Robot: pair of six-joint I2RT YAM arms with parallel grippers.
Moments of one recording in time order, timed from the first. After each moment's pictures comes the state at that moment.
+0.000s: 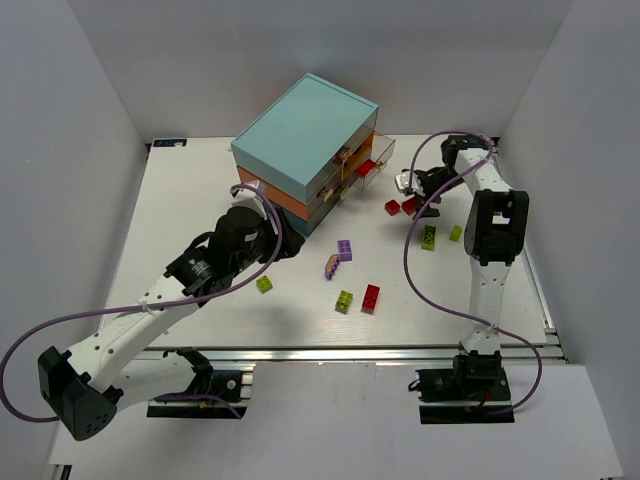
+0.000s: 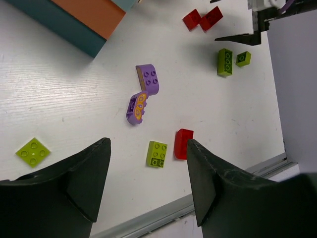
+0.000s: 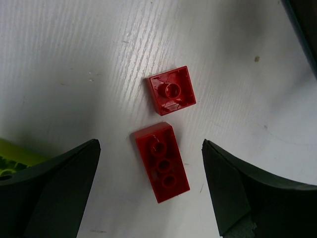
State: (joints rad) left arm -0.72 1.03 0.96 -0.41 -0.17 -0.69; right arm 0.02 2.34 2.03 -1.21 -0.73 -1.96
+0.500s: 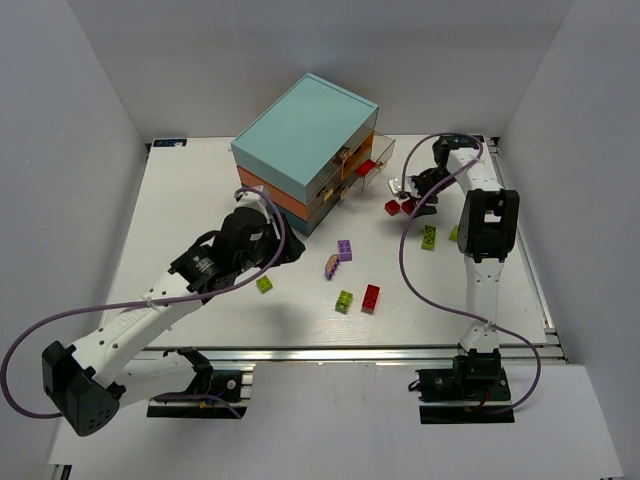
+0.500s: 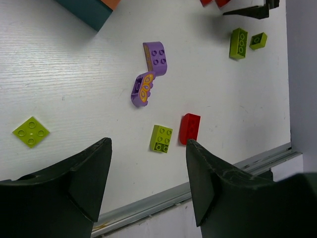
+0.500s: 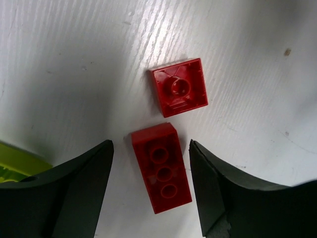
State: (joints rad) left arm -0.72 1.05 0.96 -0.50 -0.15 -0.74; right arm 0.05 2.44 2.13 -1.24 -0.62 -1.97
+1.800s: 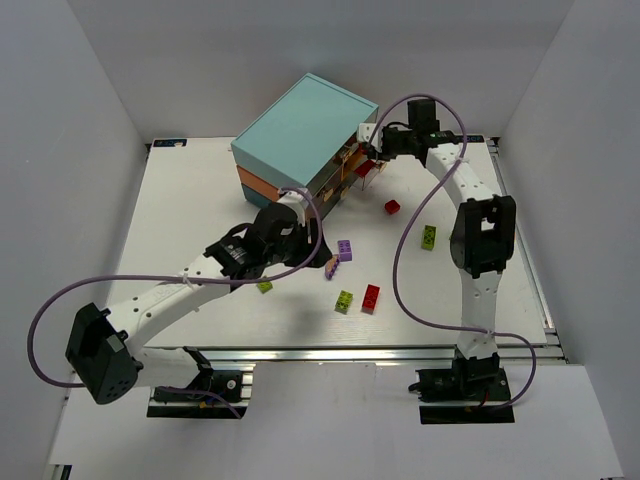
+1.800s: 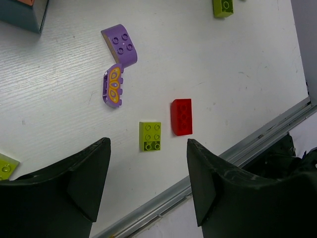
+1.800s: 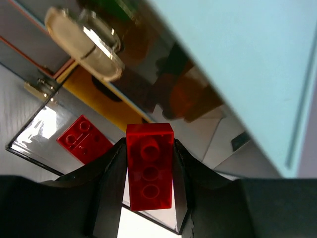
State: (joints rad) left arm -0.79 1.26 1.01 -0.37 -0.03 -0.58; right arm 0.24 2.19 2.01 -0.45 -0.80 -1.31
